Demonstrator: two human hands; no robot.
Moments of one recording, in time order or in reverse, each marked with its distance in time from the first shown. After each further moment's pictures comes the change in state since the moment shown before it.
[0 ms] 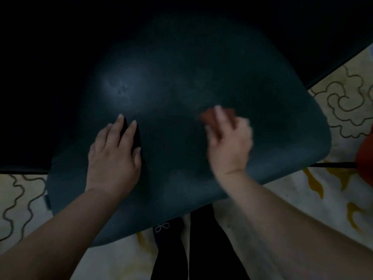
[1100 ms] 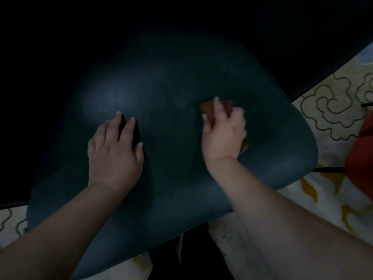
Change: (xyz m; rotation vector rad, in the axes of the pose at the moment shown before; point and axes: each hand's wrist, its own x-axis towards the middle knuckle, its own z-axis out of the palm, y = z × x) left_hand 0.063 0.043 0.000 0.033 -0.002 0.000; right_hand 0.075 0.005 0.006 -0.037 0.007 0.132
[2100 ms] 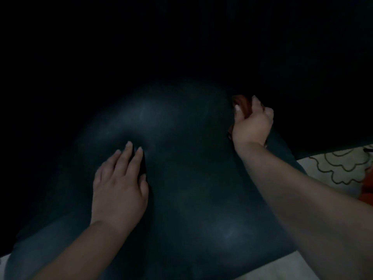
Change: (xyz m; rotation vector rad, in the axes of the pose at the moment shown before) left_hand 0.055 0.021 -0.012 -0.005 -0.022 -0.043; right_hand 0.177 0.001 0.014 0.151 0.023 0.148
